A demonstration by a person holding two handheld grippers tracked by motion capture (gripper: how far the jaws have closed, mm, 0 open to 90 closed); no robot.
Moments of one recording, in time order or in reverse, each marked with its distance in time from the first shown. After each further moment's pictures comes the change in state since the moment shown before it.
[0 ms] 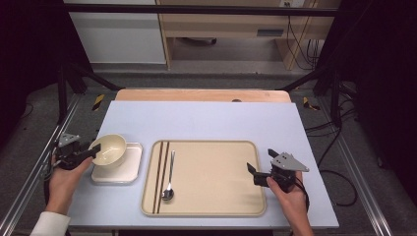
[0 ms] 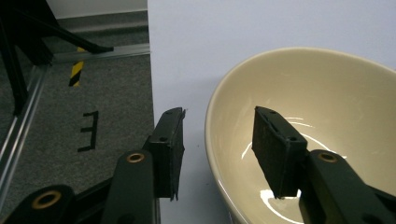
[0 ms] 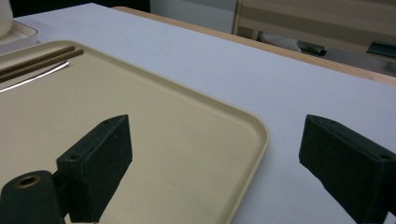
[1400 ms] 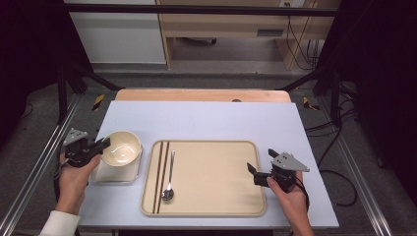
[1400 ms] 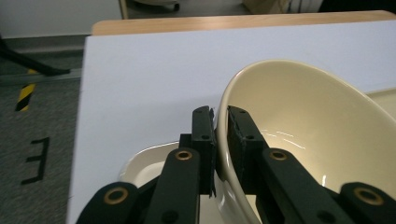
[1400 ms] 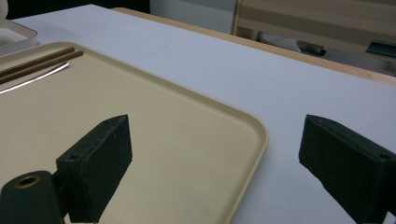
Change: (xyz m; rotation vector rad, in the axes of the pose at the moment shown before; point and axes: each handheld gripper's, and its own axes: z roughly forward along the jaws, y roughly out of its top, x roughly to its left) left arm -0.050 0.026 -0.018 -0.101 -0.162 -0.007; right arm 0.000 0.000 -0.001 -0.002 -0.002 0.007
